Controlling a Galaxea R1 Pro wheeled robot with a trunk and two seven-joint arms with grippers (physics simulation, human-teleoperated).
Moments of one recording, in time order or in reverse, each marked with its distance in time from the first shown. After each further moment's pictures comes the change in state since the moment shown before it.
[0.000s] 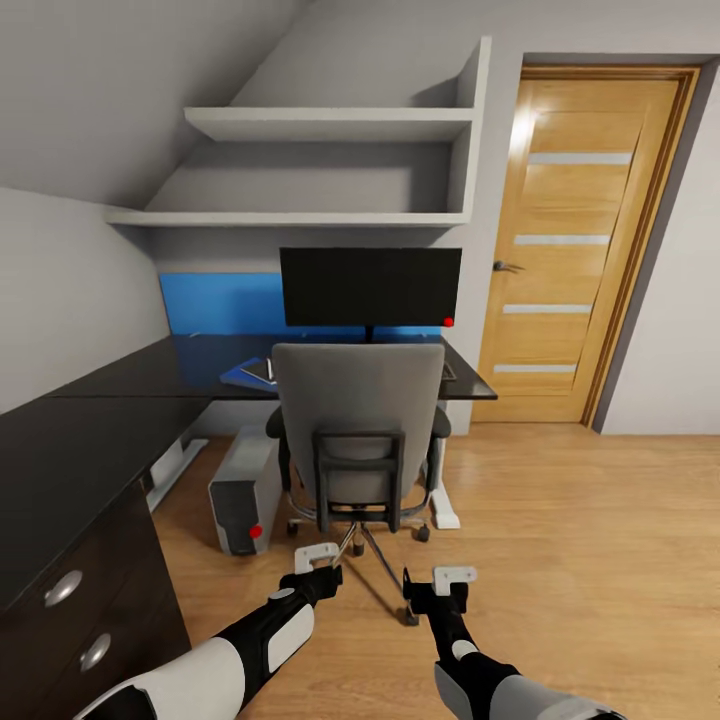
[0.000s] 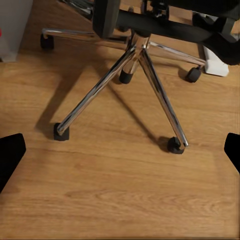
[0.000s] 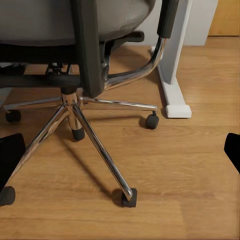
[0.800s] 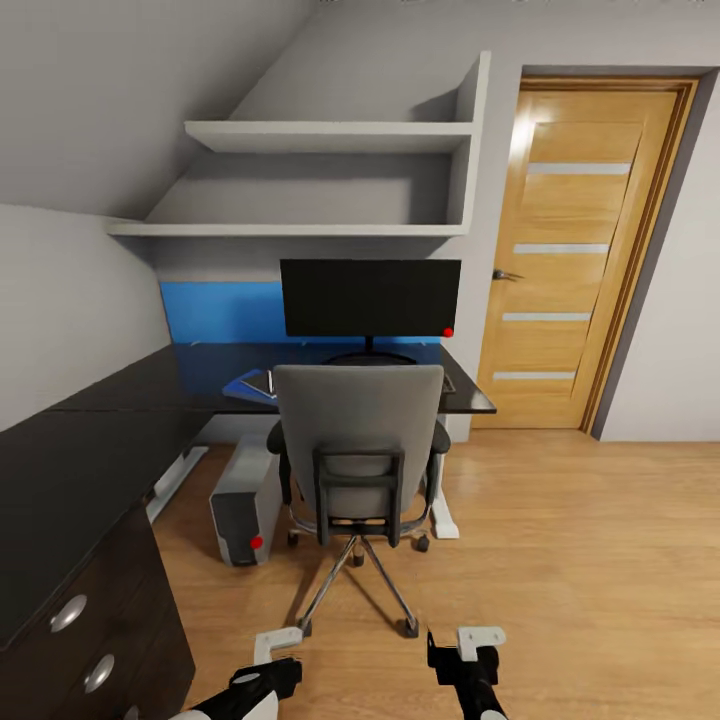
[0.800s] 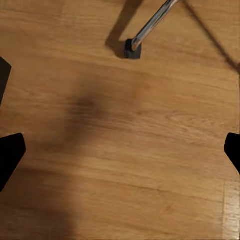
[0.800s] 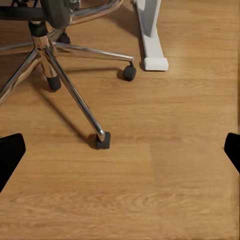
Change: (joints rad) left arm 0.114 0.007 0.004 0.245 0.005 -0.009 -0.016; right arm 0.117 -0.049 -0.003 0.049 -0.008 0.008 -0.009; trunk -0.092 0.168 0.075
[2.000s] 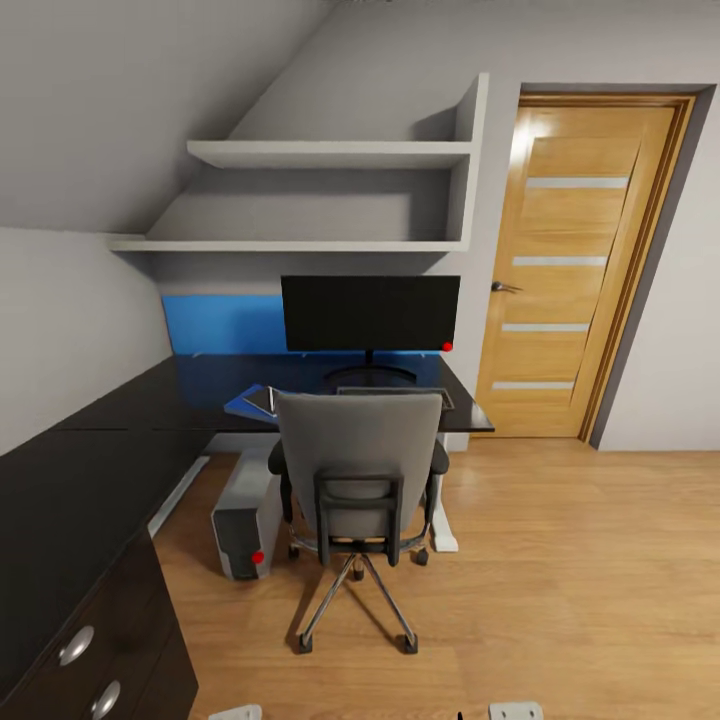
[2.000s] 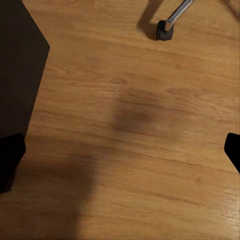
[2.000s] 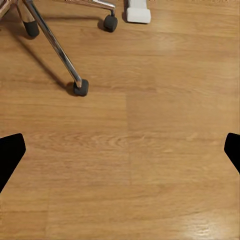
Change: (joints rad) left arm 0.178 0.095 -0.001 0.008 0.003 -0.161 -0.093; right arm 0.142 -0.058 0.003 0.001 0.001 0.034 0.004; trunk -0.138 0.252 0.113
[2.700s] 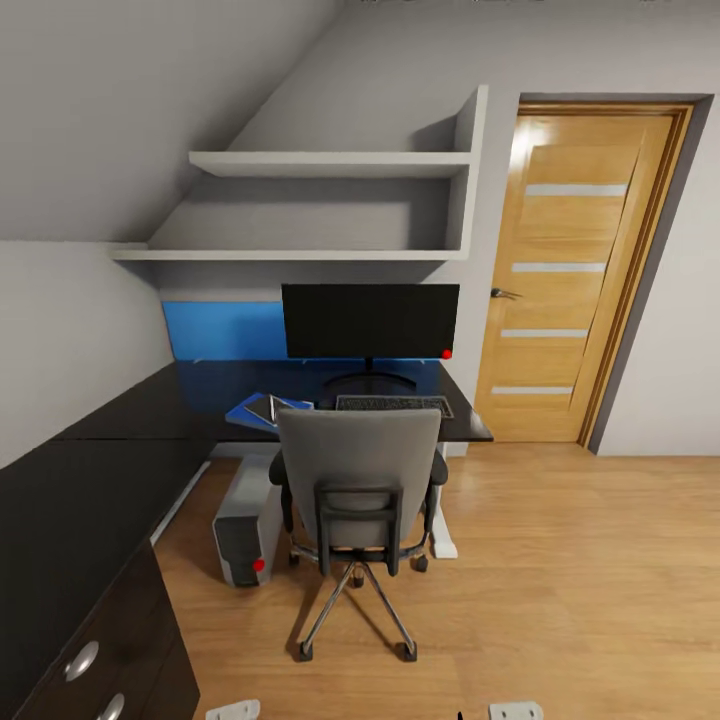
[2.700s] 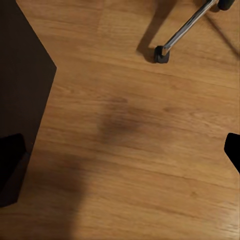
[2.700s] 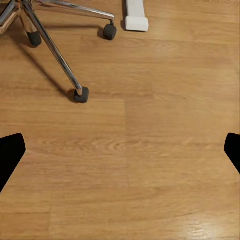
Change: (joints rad) left arm 0.001 0.004 0.000 0.000 0.002 -0.057 -0.002; right arm 0.000 0.000 0.000 0.000 0.000 0.000 0.000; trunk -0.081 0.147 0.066
